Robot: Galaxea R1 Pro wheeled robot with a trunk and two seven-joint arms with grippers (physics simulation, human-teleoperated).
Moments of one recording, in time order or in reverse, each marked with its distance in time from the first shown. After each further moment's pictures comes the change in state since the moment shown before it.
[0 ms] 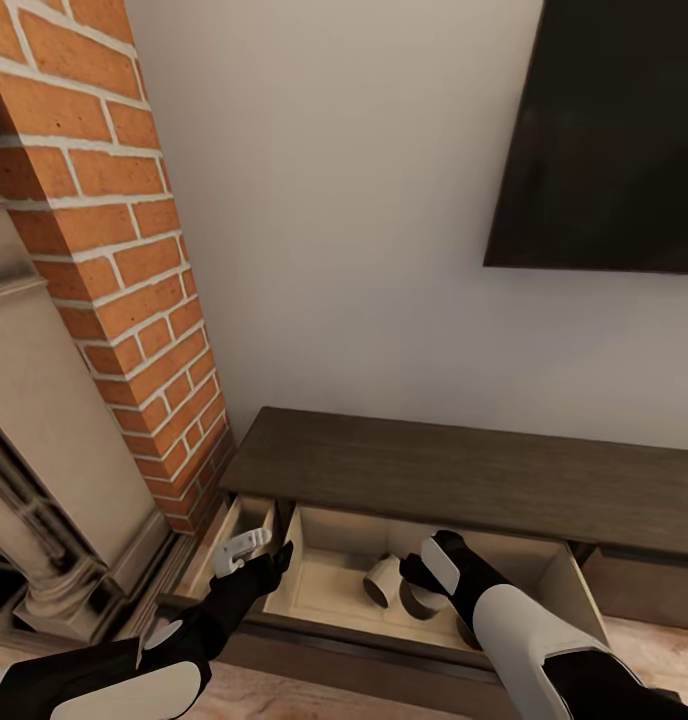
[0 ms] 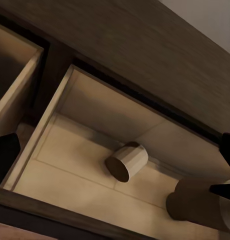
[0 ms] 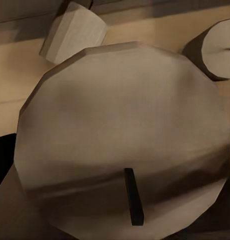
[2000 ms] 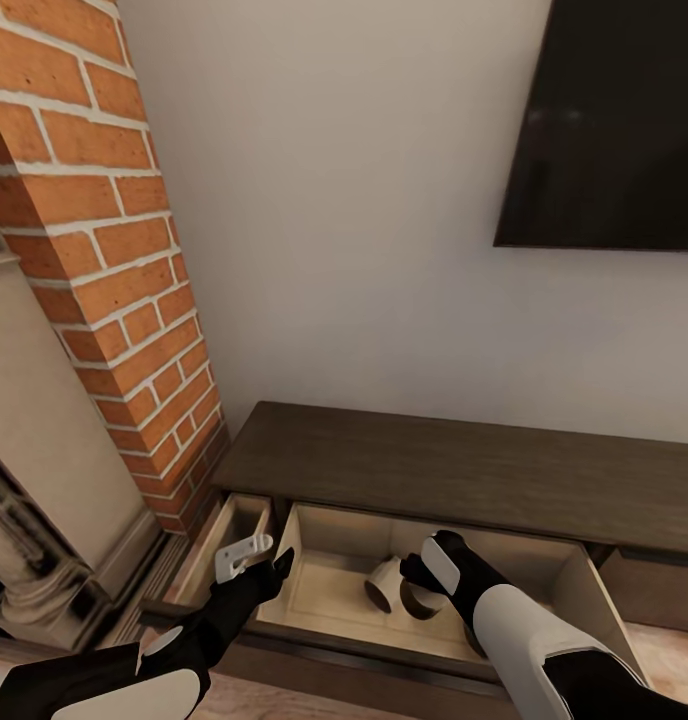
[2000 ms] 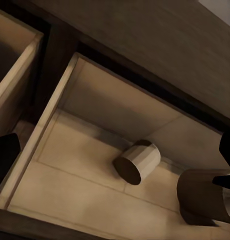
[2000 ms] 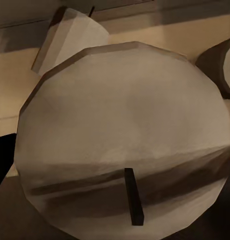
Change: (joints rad) left arm 0.000 0.000 -0.023 0.000 0.001 -0.001 0.001; right arm 0.000 0.000 0.000 0.000 0.000 0.001 0.000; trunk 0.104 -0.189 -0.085
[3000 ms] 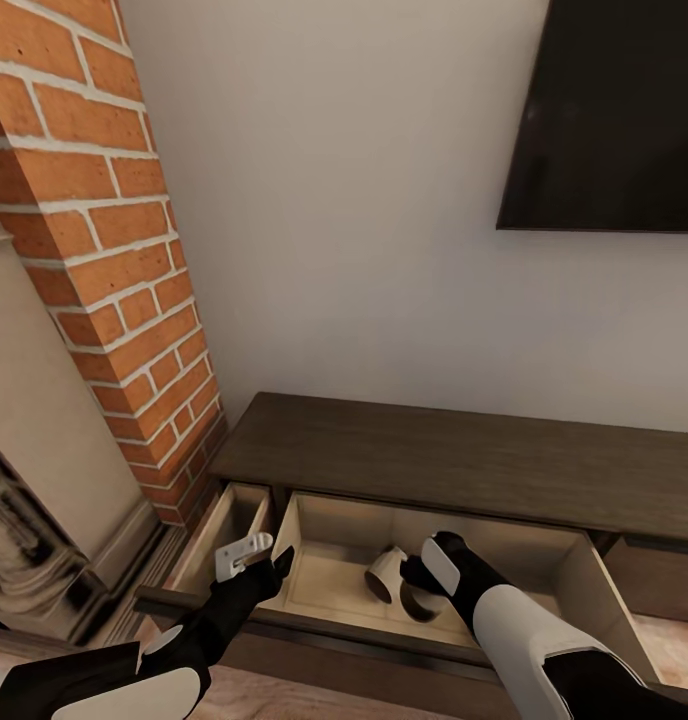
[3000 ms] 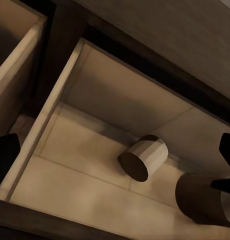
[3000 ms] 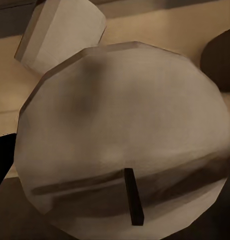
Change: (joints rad) left arm 0.000 -0.001 0.004 0.000 -0.001 -0.001 0.000; right arm 0.000 0.000 0.000 0.007 -0.001 0.002 0.000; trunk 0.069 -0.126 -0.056
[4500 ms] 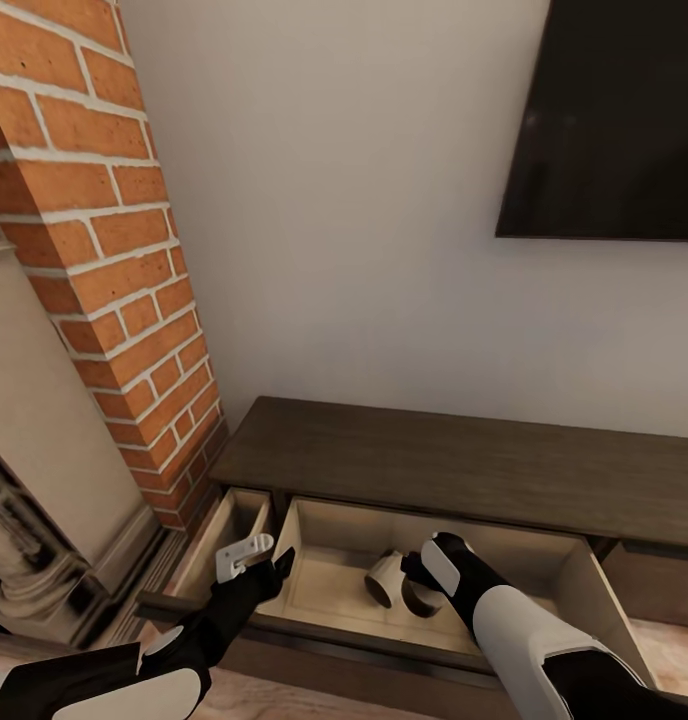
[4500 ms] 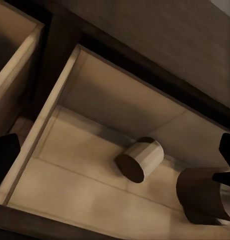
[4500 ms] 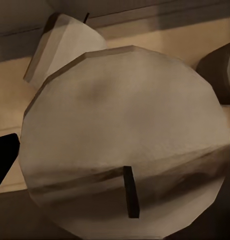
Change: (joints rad) left arm 0.000 -0.001 -0.003 0.000 0.001 0.000 -0.001; right arm 0.000 0.001 0.000 0.007 -0.001 -0.063 -0.001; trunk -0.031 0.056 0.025
